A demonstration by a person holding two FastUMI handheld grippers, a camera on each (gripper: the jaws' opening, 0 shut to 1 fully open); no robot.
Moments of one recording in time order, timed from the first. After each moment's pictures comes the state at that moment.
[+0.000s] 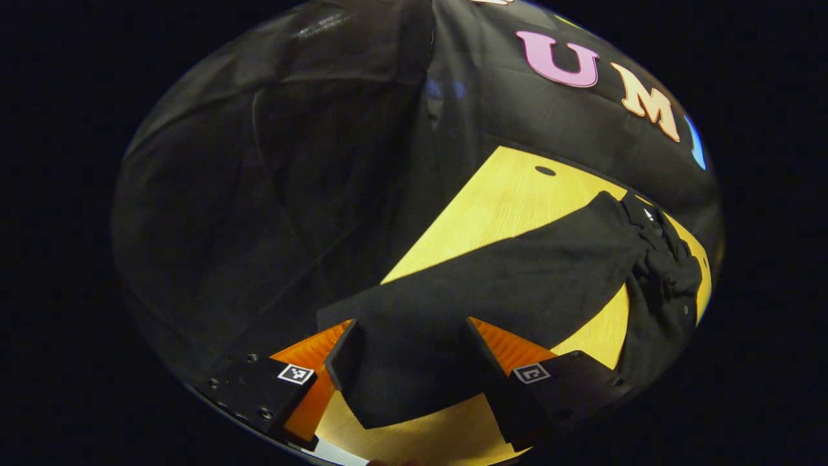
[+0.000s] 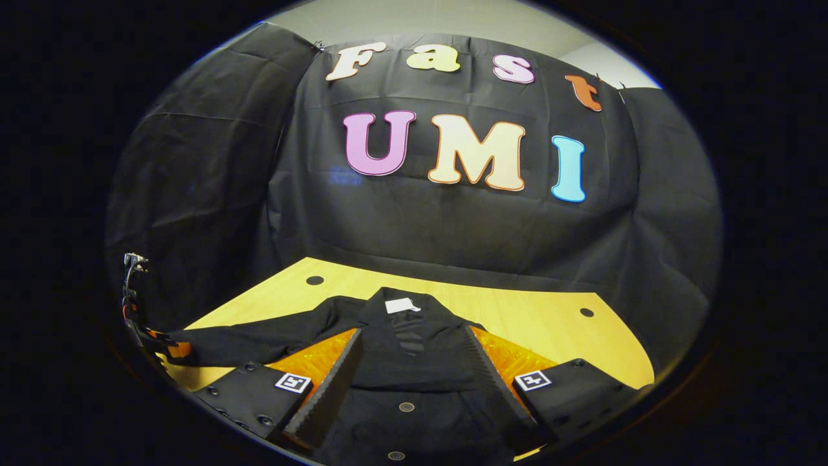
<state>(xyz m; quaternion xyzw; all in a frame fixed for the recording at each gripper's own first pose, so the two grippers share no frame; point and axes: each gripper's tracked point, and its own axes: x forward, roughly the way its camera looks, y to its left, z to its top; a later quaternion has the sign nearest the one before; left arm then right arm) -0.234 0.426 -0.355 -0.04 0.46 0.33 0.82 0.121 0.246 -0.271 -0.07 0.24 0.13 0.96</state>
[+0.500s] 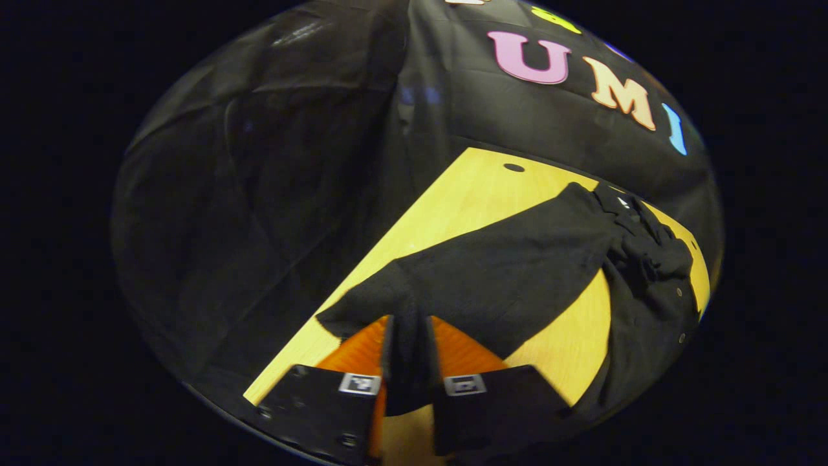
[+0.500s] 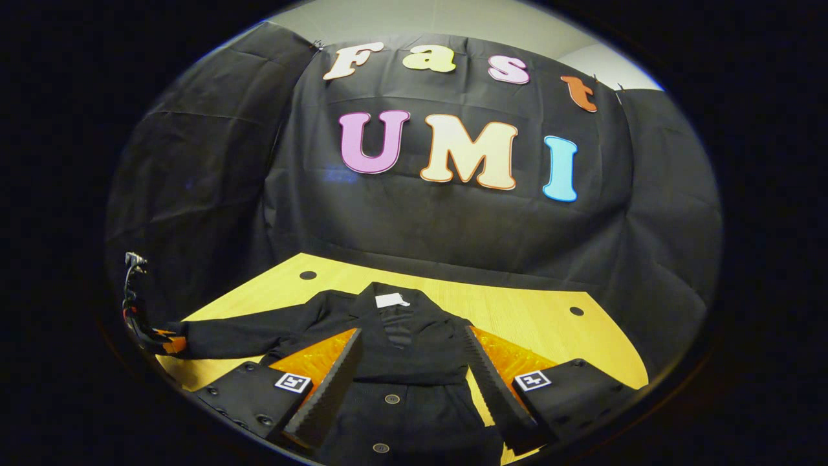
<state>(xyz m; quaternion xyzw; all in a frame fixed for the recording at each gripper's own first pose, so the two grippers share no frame) -0.213 0.397 -0.363 -0.02 0.45 0.27 0.85 0.110 0.219 -0.268 -0.06 0.24 0.12 0.96</state>
